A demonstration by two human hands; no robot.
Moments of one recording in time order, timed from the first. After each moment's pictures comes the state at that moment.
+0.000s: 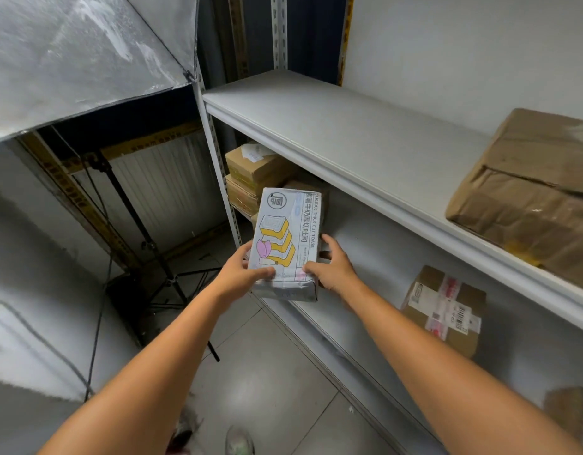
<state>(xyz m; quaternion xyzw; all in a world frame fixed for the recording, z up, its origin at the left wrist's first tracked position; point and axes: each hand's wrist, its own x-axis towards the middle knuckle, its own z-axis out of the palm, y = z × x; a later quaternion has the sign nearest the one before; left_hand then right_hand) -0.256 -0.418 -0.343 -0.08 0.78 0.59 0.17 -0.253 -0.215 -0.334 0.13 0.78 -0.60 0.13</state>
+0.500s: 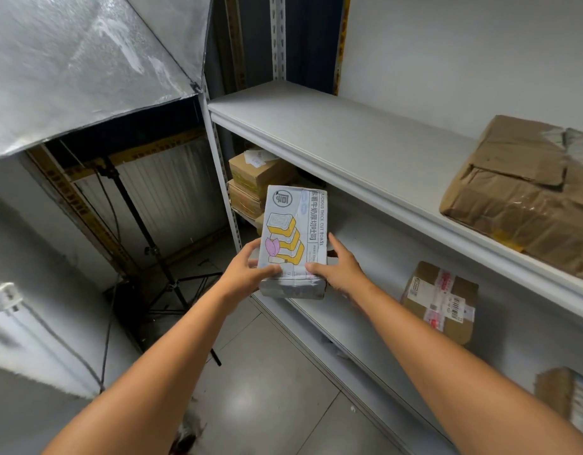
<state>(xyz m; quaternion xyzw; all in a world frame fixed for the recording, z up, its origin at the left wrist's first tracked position) -0.234 -0.436 -0.327 -0.03 0.74 0.65 0.17 -0.225 -0.220 -0.317 0.08 0.81 -0.58 0.10</state>
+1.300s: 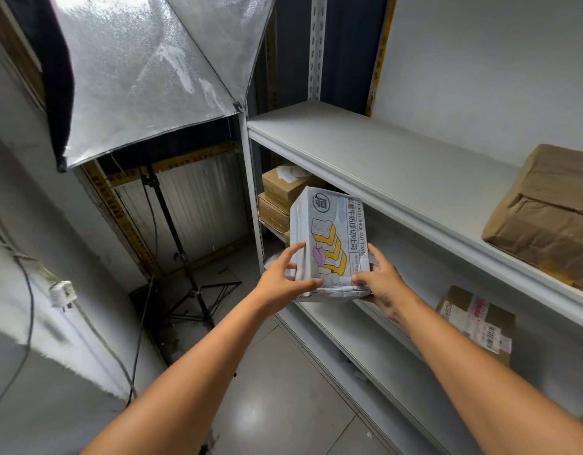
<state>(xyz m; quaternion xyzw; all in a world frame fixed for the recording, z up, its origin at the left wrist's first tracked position) -0.231 -0.445 -0.310 0.03 0.80 0.58 0.15 -0.239 -0.223 -0.306 0.15 0.70 -0.68 0.11</state>
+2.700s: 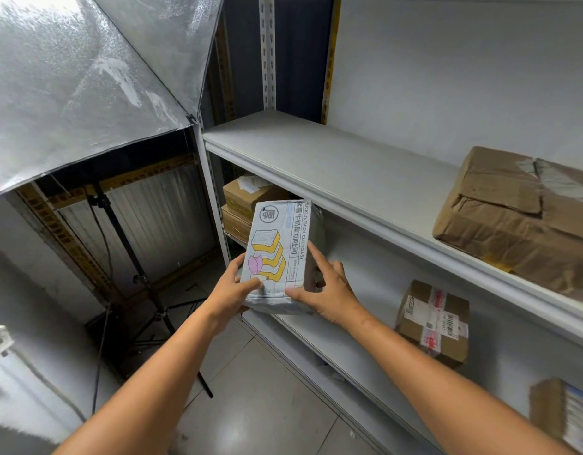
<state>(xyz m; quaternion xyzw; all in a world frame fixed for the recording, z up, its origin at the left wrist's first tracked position) -0.250 -0.460 -0.310 -0.04 0.73 0.66 0.17 -0.216 -0.246 -0.300 -0.01 0.87 -0.49 0.02</state>
